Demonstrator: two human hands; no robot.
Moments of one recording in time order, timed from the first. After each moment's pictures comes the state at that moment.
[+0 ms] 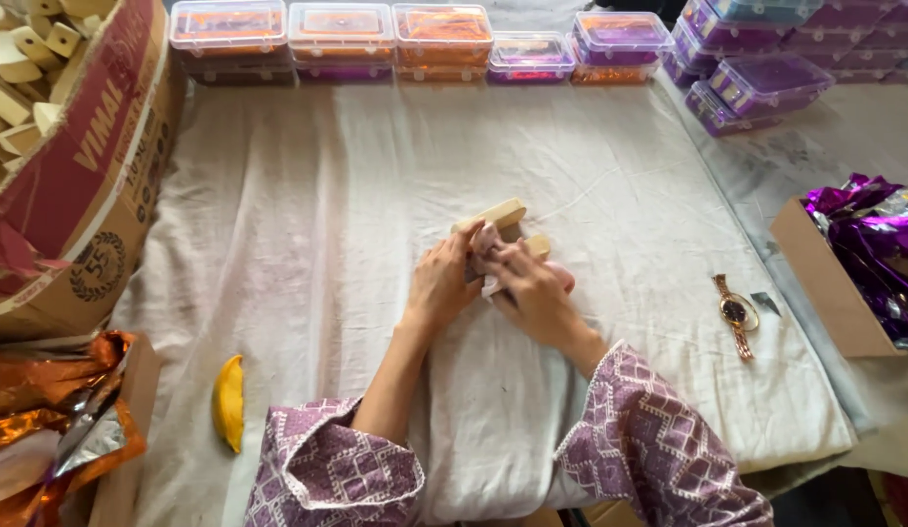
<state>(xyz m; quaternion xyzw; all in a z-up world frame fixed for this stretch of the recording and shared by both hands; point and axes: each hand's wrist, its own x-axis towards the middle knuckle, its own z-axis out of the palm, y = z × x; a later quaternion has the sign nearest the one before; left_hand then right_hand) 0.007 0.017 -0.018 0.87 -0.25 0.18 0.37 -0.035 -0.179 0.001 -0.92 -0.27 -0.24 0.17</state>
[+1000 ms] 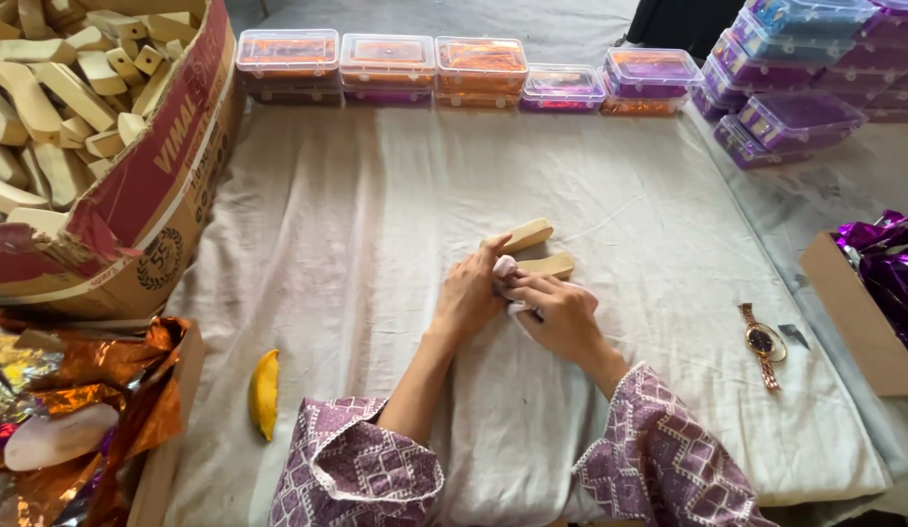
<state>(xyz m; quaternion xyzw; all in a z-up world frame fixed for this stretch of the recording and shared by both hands) 0.004 0.016 -0.018 0.87 -0.24 0.18 0.38 -0.045 -0.168 0.021 -0.91 -0.26 -0.23 0.22</state>
